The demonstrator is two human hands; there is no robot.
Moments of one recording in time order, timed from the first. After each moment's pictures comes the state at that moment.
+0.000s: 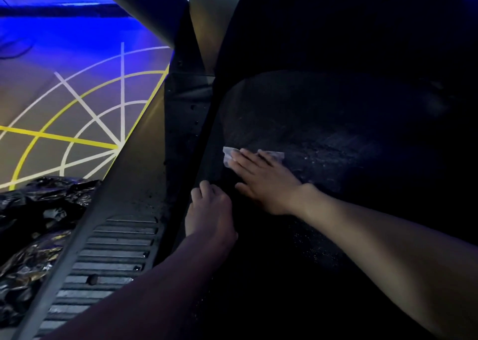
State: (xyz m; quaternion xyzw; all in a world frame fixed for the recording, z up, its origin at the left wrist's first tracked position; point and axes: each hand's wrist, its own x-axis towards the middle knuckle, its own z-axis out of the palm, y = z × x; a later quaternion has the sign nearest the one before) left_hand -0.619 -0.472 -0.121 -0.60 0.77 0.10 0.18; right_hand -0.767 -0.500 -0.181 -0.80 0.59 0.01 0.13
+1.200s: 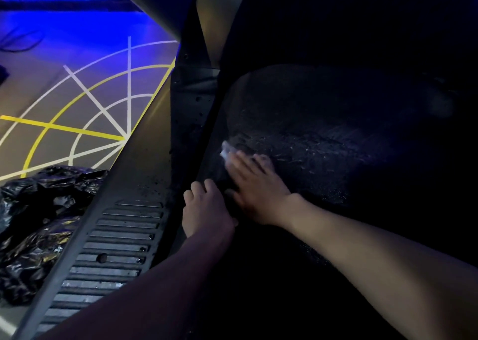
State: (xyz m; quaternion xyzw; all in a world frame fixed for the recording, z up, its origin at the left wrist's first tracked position) left_hand -0.607 -0.456 -0.131 -0.70 0.70 0.16 0.06; right_hand -0.738 -0.475 -0.179 -0.79 0.59 0.01 0.15
